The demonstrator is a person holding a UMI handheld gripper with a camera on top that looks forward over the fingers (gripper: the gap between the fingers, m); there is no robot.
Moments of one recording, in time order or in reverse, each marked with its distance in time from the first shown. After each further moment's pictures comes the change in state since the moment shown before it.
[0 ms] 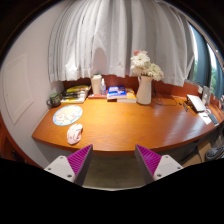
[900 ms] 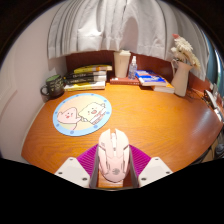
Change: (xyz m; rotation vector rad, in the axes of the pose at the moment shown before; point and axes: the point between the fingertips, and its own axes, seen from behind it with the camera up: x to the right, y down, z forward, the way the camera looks) arm -0.194 0.016 0.226 -0.105 0.039 0.006
